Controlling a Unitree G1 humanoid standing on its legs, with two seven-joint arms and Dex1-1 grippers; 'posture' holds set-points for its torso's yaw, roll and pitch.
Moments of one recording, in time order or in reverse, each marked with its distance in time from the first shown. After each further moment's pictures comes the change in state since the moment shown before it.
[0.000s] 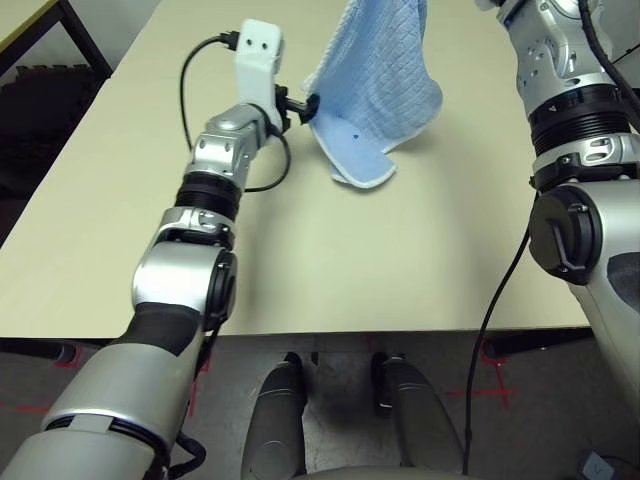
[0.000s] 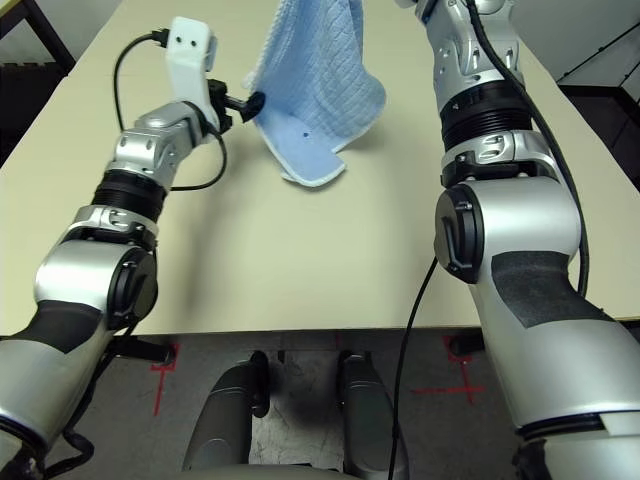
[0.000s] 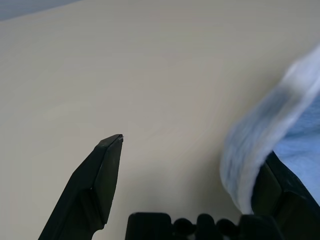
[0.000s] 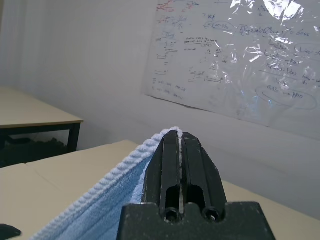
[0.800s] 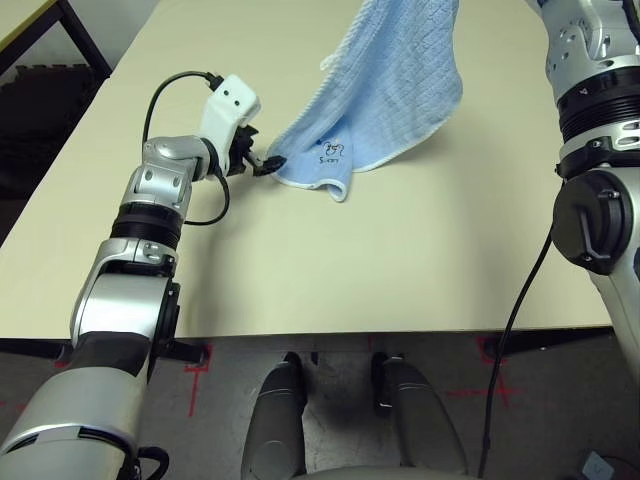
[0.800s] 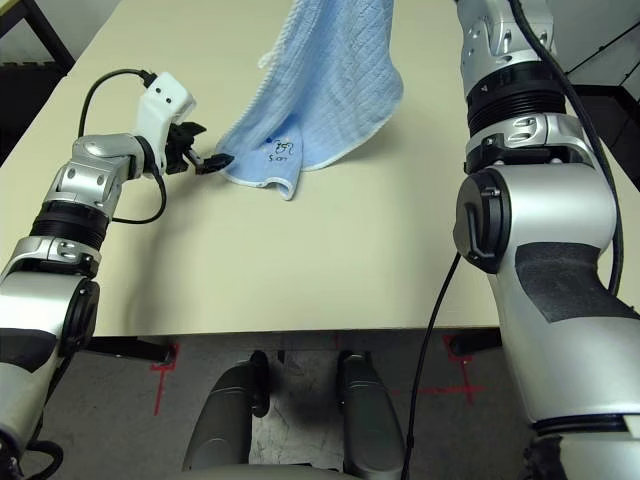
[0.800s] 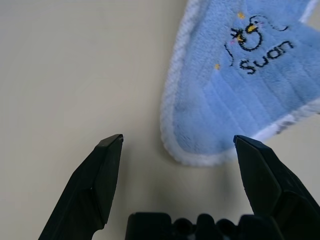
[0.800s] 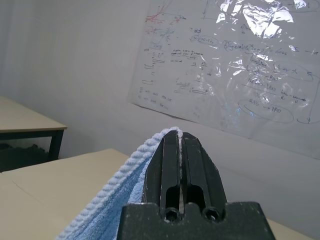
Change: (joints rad) left arm 0.174 0.143 -0.091 -0.154 0.044 0.117 -0.465; right arm -0.048 -0.040 0.001 0.062 -0.013 -0.060 -0.016
